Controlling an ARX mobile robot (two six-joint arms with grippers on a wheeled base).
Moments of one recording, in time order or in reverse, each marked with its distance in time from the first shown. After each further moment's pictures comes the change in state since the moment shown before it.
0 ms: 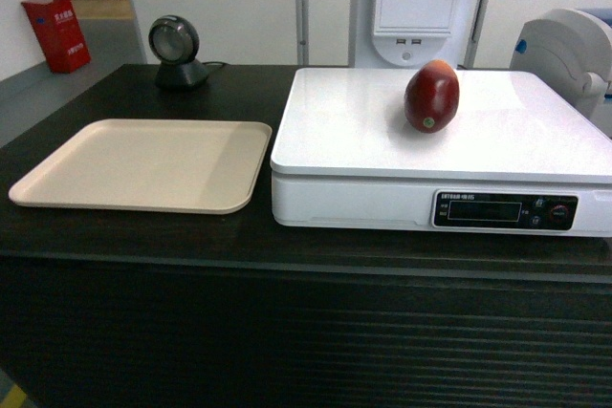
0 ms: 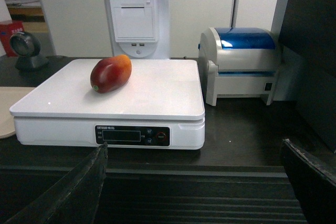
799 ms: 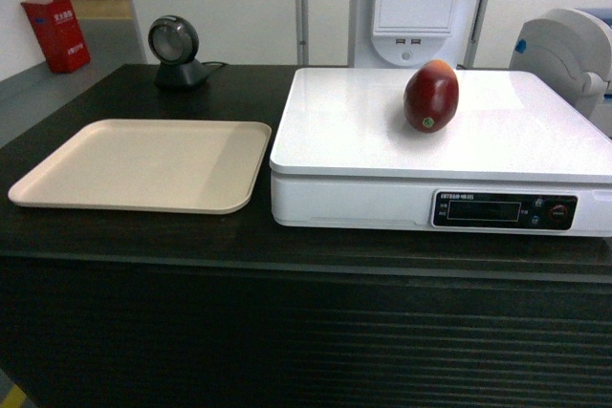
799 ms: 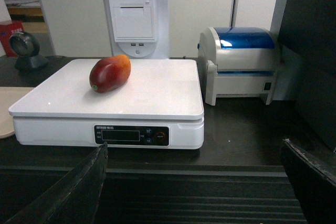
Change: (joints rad) left arm 0.000 -0.467 -0.012 -0.432 0.000 0.000; right arm 0.000 0.000 0.000 0.000 0.000 0.000
